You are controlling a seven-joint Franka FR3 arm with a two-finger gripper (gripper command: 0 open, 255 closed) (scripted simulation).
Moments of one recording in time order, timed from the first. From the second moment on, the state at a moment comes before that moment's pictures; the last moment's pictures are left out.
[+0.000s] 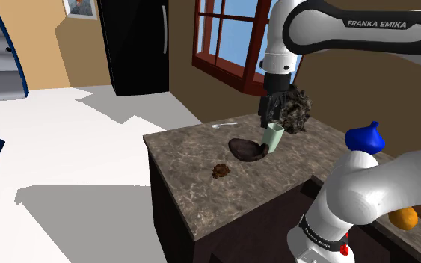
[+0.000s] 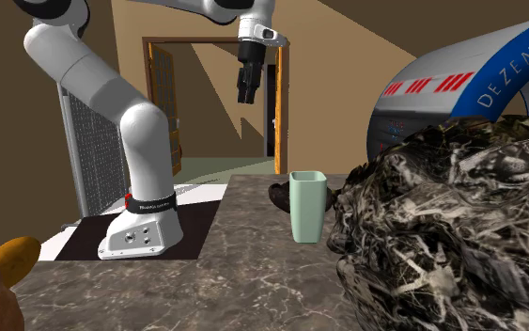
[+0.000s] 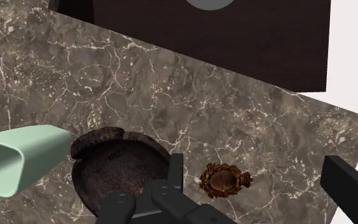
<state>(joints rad) -0.02 -0.78 -0.04 -2.42 -0.01 1.49 -0.02</state>
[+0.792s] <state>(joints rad) -0.12 -0.67 -0.21 -2.51 -0.15 1.74 -0.15</state>
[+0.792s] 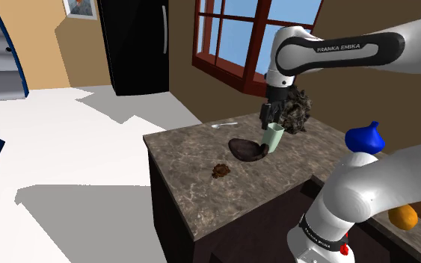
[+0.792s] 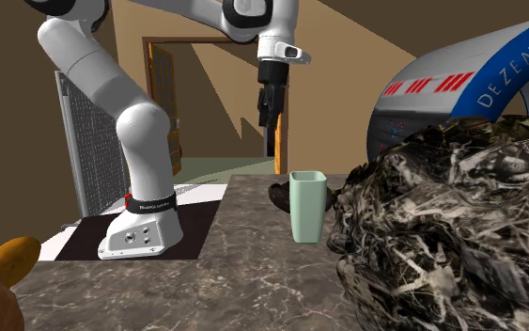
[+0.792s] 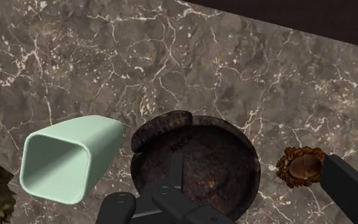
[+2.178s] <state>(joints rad) -0.20 -0.33 -0.48 -2.52 -0.23 2.18 -0.33</state>
